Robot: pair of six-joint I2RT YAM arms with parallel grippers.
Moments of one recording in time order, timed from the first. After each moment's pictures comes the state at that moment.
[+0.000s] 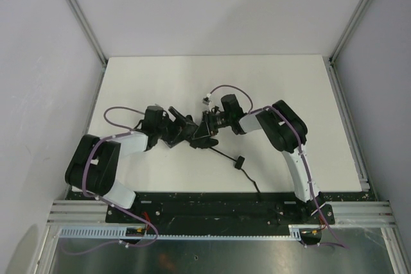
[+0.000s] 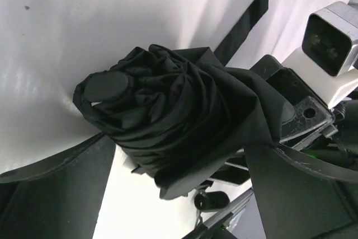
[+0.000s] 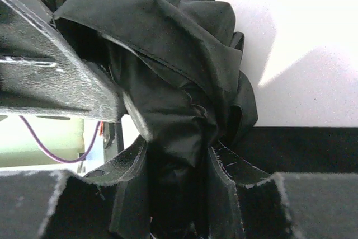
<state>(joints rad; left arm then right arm) -0.28 1.51 0.59 0.16 0.28 -1.12 0.61 2.28 1.26 0.50 -0.99 0.63</state>
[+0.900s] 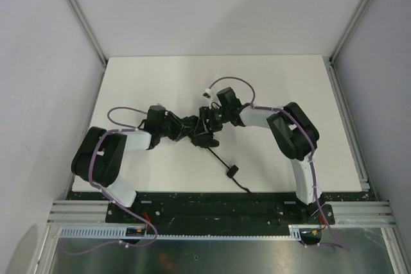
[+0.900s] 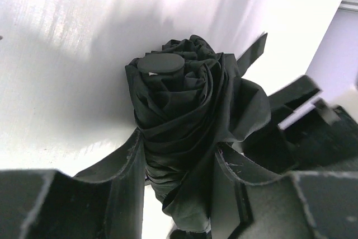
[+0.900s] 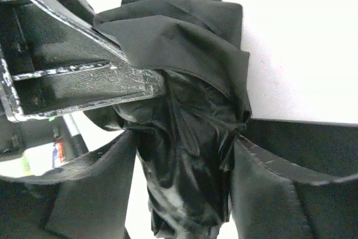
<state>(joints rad) -0.30 1.63 0.62 0.29 0.29 -1.16 0.62 2.14 1.32 0.07 -0.72 0.50</state>
